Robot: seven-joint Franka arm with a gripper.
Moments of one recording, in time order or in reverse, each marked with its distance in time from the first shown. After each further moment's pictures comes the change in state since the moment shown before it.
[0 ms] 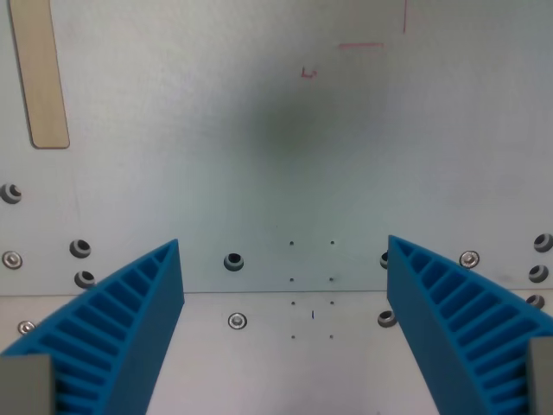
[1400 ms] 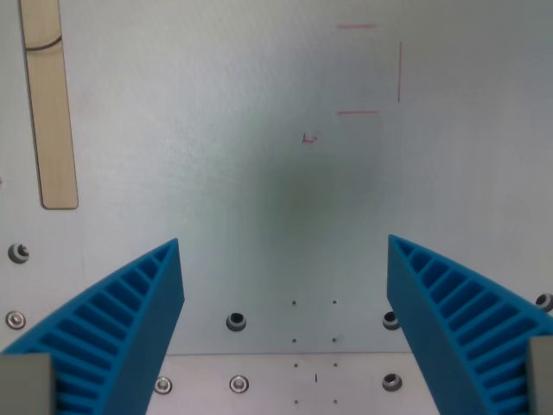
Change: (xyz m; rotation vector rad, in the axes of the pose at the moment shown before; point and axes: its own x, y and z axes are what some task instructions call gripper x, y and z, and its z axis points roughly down) arm 0.007 0.000 0.000 0.000 0.129 0.001
